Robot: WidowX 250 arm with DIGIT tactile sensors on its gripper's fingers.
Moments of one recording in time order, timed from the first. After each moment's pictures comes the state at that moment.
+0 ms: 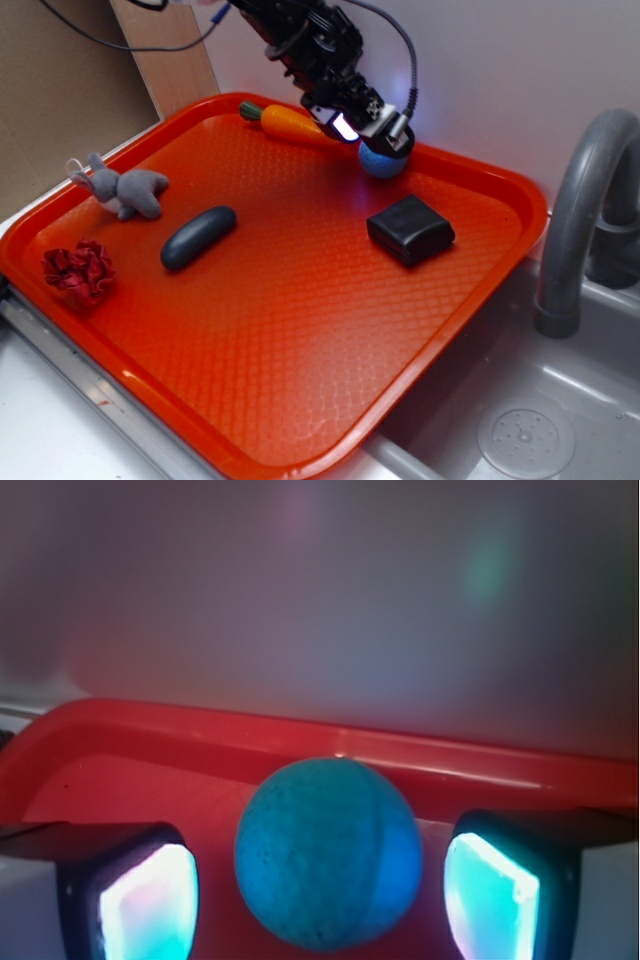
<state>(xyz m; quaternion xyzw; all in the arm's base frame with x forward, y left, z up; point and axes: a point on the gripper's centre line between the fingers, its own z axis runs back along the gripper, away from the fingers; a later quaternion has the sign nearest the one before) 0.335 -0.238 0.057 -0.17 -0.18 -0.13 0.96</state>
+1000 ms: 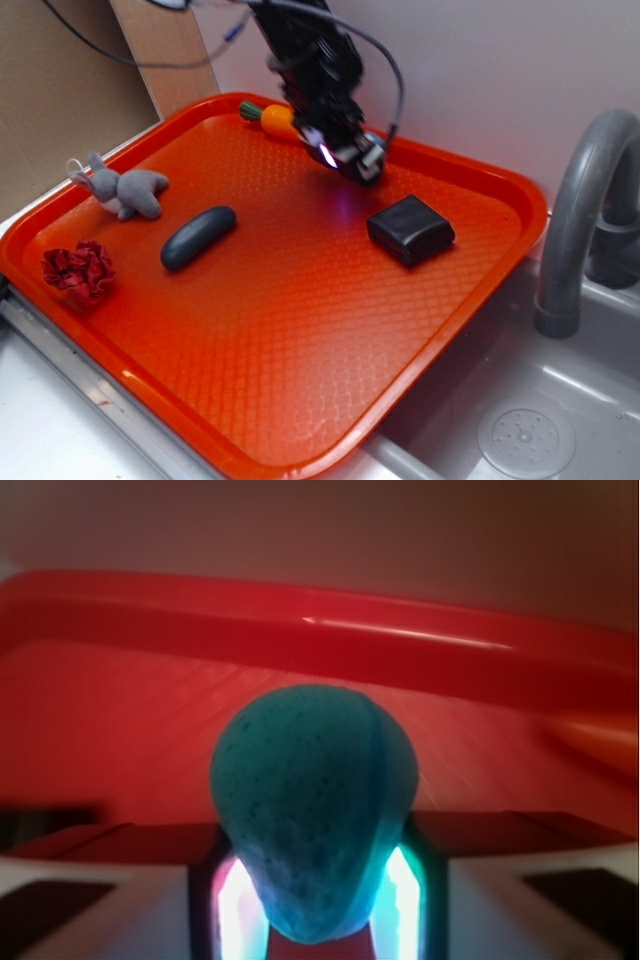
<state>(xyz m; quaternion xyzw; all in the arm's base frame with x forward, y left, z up) 0.300 -0.226 0.088 -0.11 -0.10 -0.13 0.98</state>
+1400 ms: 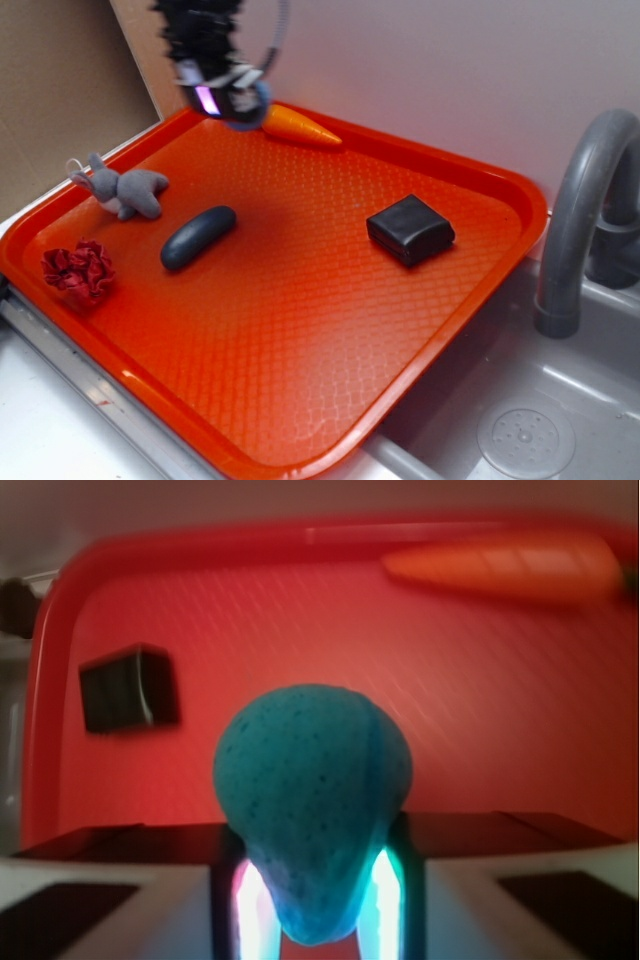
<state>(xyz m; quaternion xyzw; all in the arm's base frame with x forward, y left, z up) 0.241 -0.163 0.139 -0.15 -0.02 -0.07 0.99</state>
